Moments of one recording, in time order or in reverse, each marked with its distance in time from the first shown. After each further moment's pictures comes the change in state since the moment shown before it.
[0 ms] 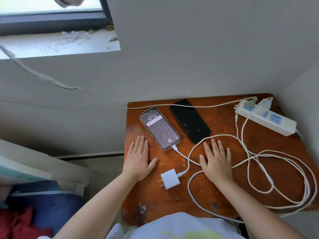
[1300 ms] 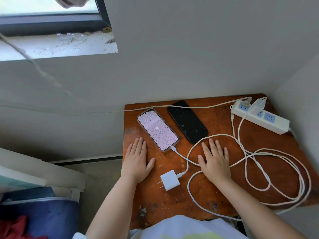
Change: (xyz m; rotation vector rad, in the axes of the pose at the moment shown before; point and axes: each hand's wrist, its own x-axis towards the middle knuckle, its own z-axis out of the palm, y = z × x) left_hand 0.000 0.000 -0.002 -0.052 0.040 -0.004; right_hand -0.001 -0.001 0.000 0.000 0.001 0.003
